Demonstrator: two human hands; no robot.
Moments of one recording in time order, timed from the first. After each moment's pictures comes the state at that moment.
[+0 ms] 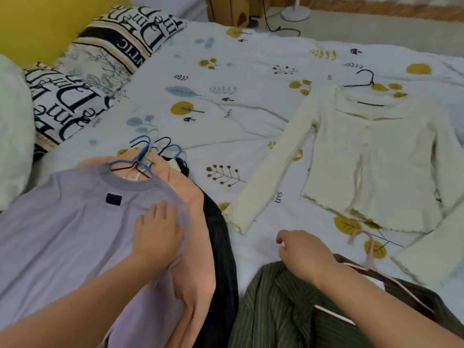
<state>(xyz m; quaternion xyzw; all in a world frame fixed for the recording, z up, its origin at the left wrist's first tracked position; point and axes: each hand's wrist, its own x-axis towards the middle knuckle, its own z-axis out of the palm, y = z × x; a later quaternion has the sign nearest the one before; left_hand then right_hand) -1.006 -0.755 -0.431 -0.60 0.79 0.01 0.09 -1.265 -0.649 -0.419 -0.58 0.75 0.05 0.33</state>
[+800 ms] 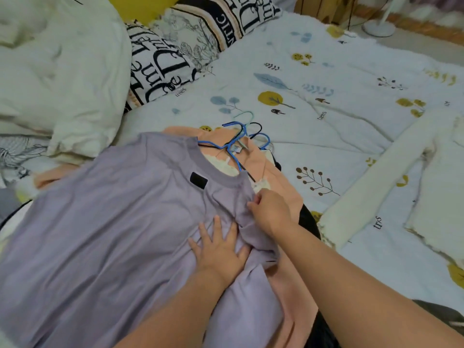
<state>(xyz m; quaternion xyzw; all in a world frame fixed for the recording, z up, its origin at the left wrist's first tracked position) -0.904 -0.742 -0.523 -0.69 0.67 0.26 0.11 -1.031 -0.808 -0.460 -0.57 0.73 -0.10 0.36</state>
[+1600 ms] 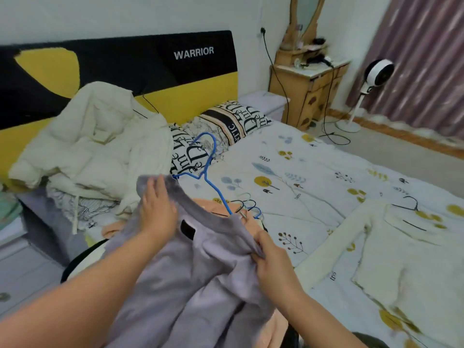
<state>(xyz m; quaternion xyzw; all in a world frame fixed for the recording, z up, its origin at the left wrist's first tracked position) -0.785 -0.767 -0.201 -0.75 0.61 0.06 -0.25 -1.011 -0.671 -0.215 -0.66 0.63 -0.30 0.27</state>
